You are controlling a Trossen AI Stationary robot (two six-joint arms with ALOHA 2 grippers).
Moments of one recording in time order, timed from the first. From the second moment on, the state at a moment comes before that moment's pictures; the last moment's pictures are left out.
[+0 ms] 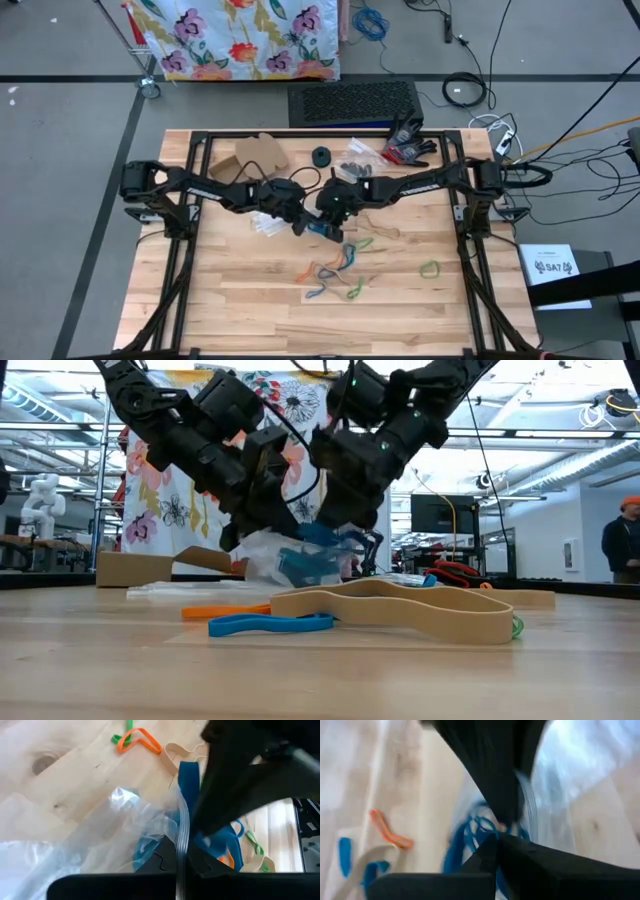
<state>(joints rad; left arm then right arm) 0.15 1.58 0.68 0.30 0.20 -0.62 -0.09 1.85 1.17 -0.17 -0.18 0.17</state>
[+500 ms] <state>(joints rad) 0.16 1.63 0.68 0.36 0.19 -0.62 -0.12 1.92 1.17 -0.12 -0.18 0.21</state>
